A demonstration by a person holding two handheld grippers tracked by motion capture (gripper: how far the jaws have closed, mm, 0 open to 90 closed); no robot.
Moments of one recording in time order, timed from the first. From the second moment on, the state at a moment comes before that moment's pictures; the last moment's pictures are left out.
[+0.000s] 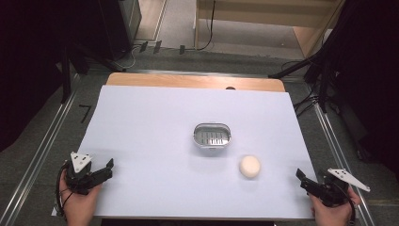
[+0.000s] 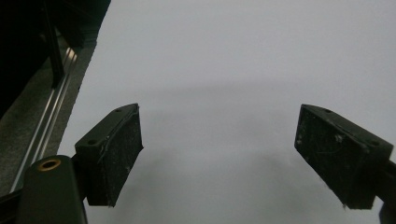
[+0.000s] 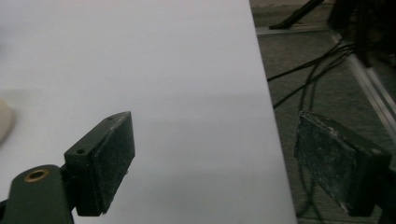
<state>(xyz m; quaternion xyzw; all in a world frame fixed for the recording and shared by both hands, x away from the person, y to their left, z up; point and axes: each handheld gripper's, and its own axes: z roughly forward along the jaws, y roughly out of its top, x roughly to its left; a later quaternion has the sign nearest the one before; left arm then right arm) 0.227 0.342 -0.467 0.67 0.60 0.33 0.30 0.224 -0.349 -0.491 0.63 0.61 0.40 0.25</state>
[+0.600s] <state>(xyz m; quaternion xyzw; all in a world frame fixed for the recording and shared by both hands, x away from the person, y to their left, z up) 0.228 0.342 -0.467 0.67 0.60 0.33 0.30 0.228 -0.310 -0.470 0.61 0.64 0.39 0.26</state>
